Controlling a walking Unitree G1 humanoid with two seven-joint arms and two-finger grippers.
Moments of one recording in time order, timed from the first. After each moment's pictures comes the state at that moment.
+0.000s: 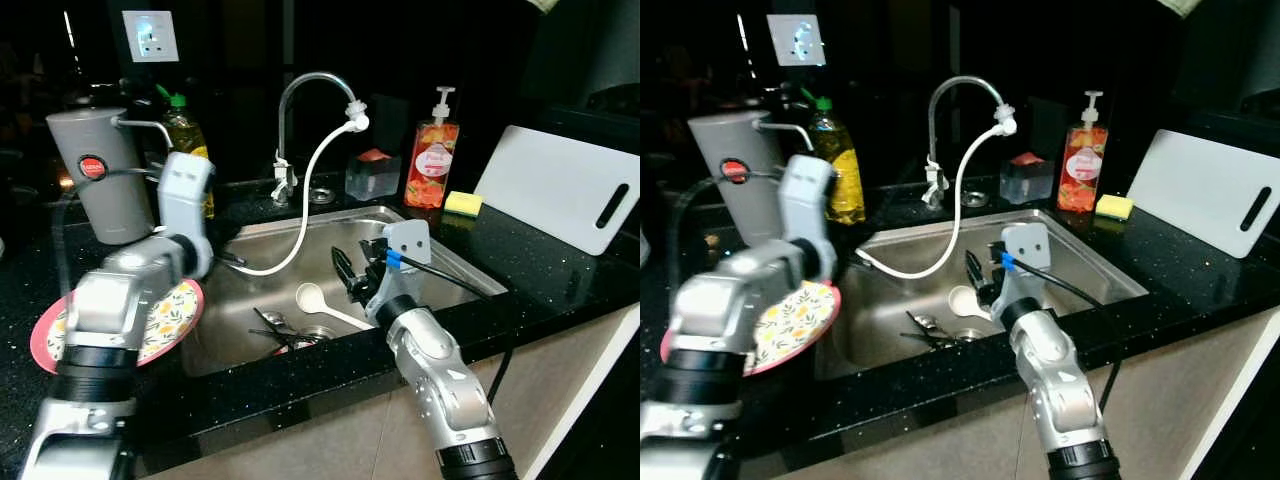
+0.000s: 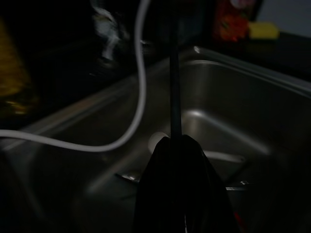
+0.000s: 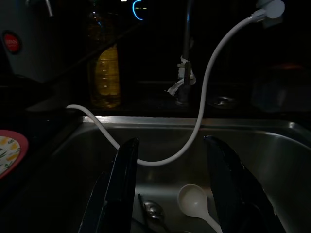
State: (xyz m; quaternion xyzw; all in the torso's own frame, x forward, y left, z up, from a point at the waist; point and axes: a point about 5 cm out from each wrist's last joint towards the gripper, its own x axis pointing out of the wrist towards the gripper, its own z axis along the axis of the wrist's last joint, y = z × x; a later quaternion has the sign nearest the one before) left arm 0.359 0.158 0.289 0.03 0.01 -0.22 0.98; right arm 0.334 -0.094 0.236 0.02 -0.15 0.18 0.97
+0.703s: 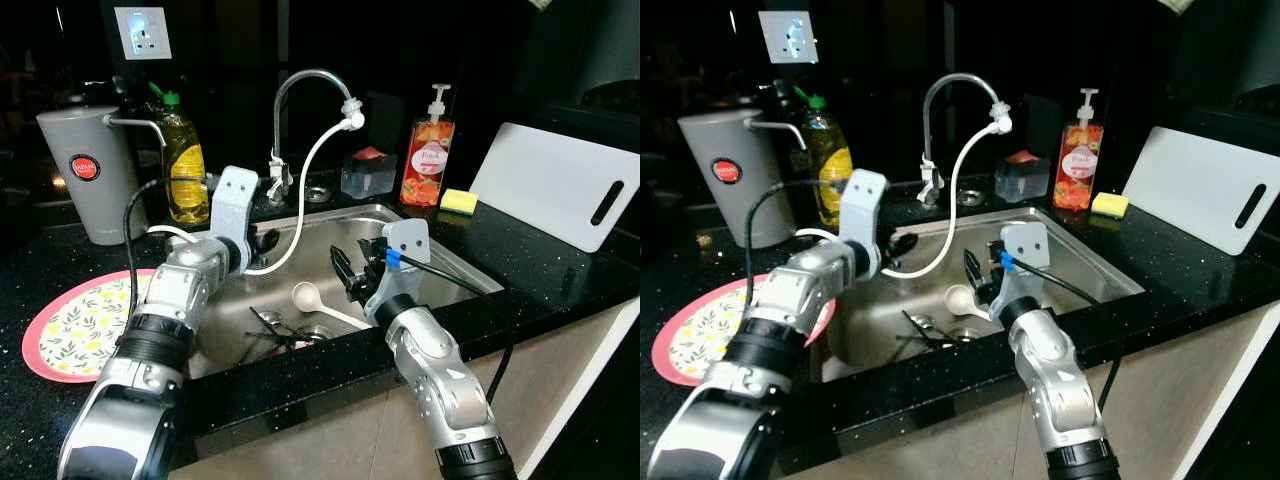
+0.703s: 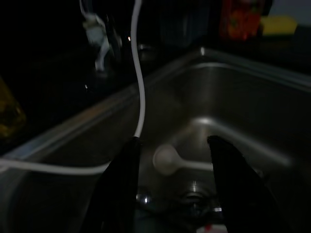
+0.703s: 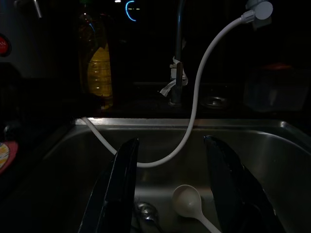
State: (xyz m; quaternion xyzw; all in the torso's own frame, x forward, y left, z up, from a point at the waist) left arm 0.398 0.128 0.283 0.05 -0.01 -0.20 0.98; right arm 0.334 -0.096 0.238 0.02 -0.16 0.17 0.97
